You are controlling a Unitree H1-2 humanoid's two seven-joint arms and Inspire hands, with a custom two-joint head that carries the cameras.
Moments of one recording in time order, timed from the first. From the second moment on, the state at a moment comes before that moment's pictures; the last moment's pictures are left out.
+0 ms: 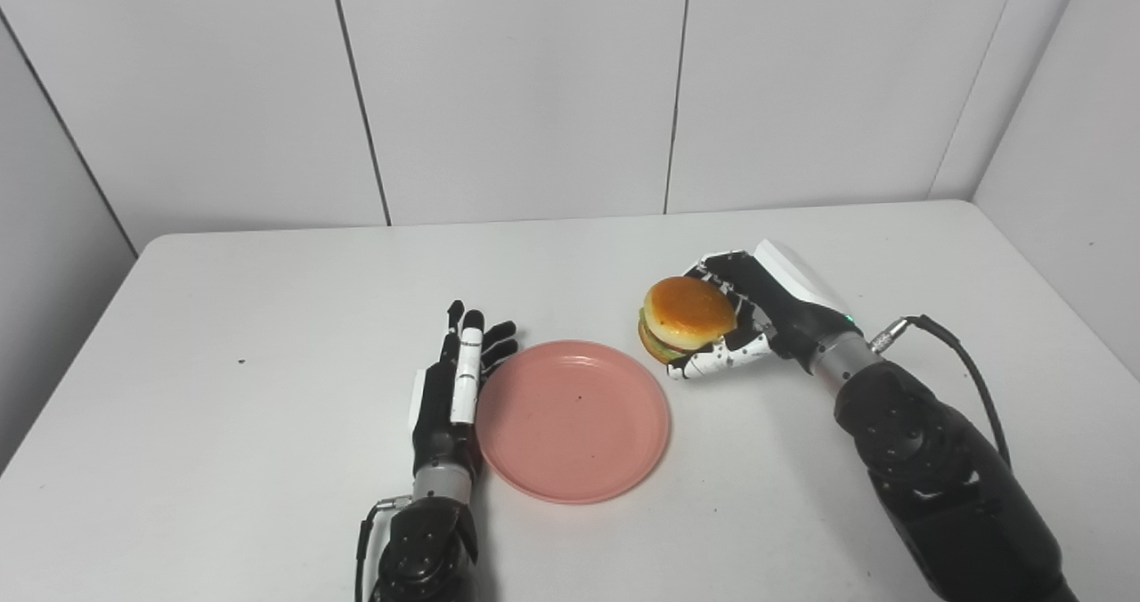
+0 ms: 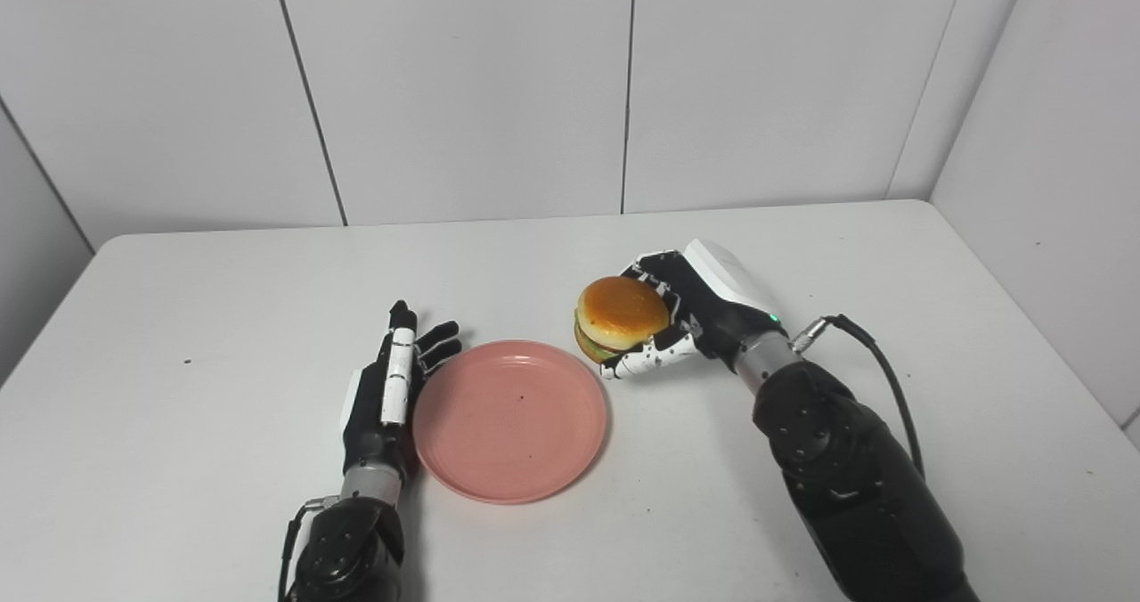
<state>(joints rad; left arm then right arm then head) -0.26 -0.19 -0.04 0.16 -0.03 0.13 0.15 -0.47 -0.38 0.25 -0.14 -0.48 0.36 0.30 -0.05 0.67</state>
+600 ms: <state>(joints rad) -0.27 -0.19 -0.05 0.19 -0.03 0.12 0.18 -0.48 -0.32 0.25 -0.11 -0.44 0.34 0.30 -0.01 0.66</state>
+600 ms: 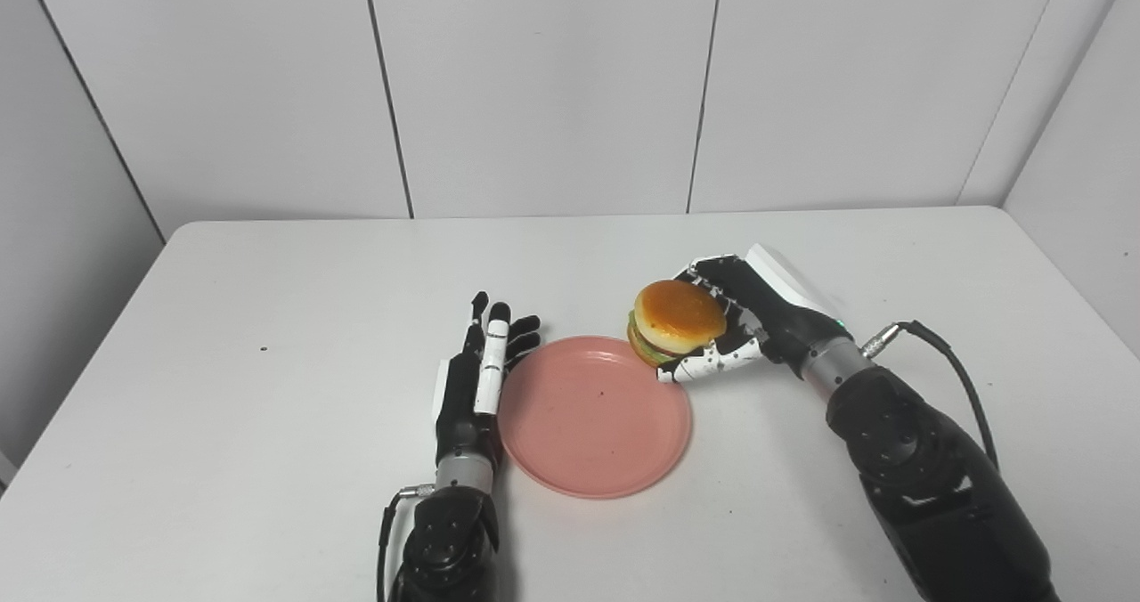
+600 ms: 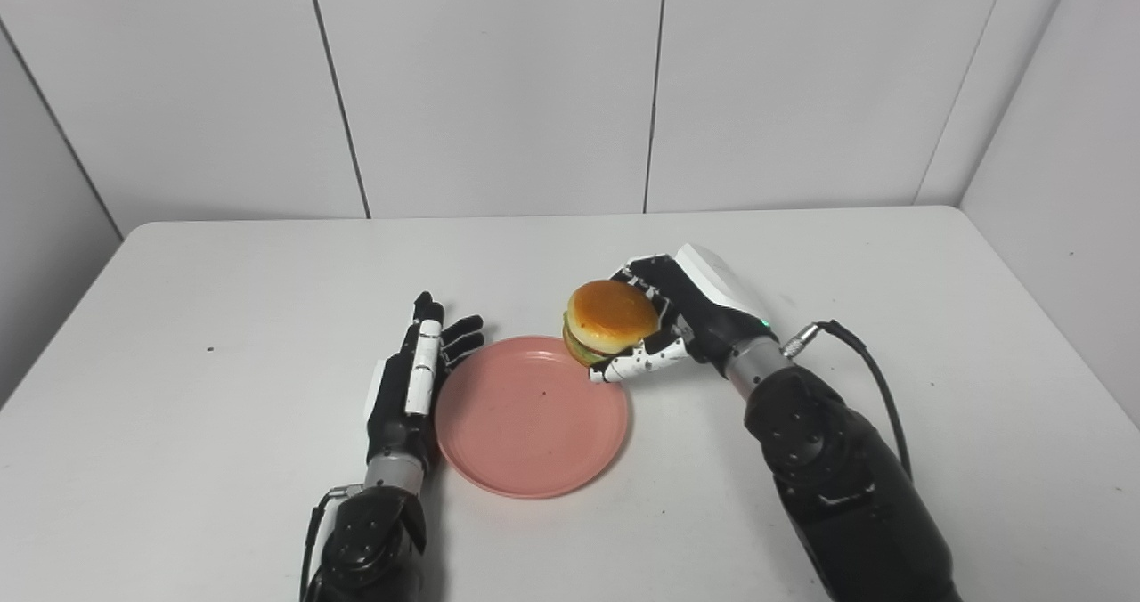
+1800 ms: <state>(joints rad) -0.28 -0.20 -0.08 0.22 -0.02 0.10 0.20 -0.48 -0.26 0.42 -0.02 -0.63 0.28 0.29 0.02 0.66</state>
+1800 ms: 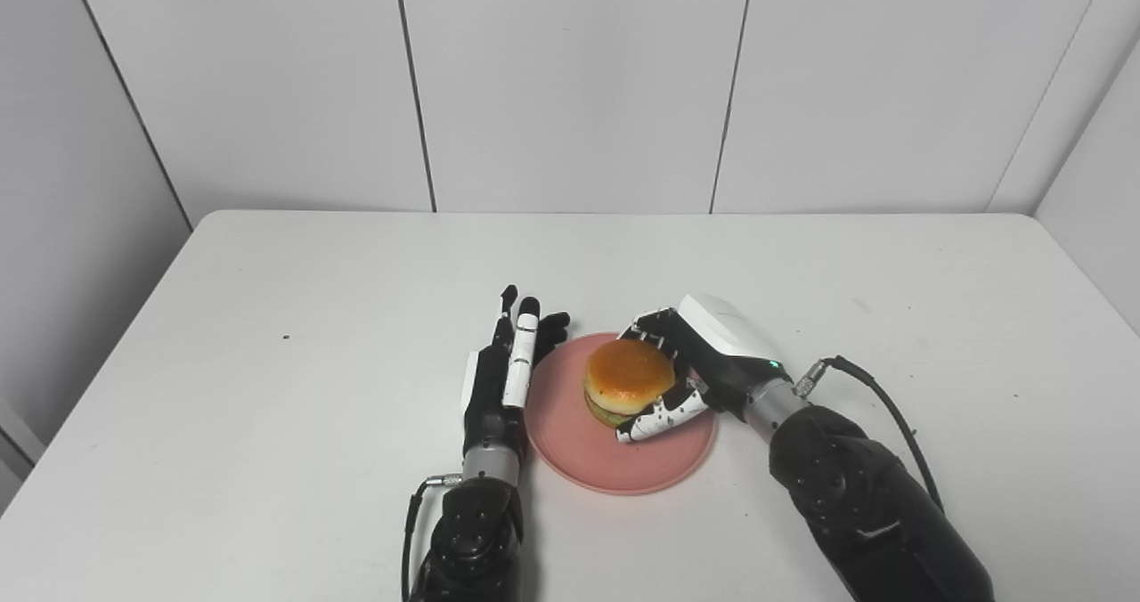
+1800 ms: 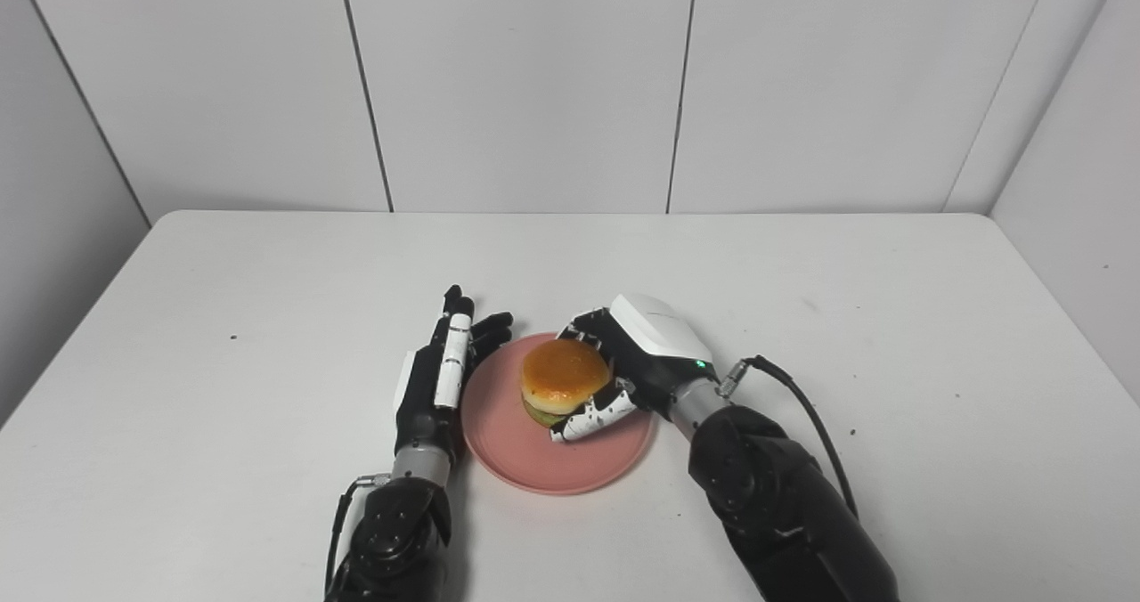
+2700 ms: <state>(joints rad) -0.28 -0.20 -0.08 0.22 -0.02 0.09 0.20 -0.48 -0.25 0.40 -0.01 -0.61 0.26 0.29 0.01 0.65</state>
